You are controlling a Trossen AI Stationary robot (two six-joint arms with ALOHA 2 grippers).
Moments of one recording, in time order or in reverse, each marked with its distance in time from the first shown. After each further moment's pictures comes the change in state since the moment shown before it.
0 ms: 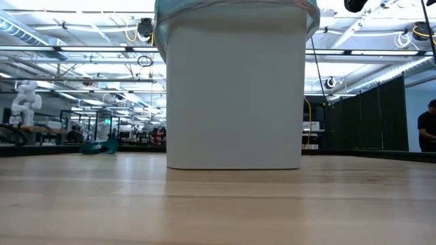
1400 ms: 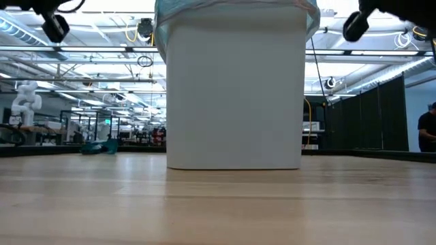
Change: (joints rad) left arm 0.146 -0.533 -0.320 -0.228 0.085 -0.070; right arm 0.002 -0.081 -0.267 0.194 -0.003 -0.073
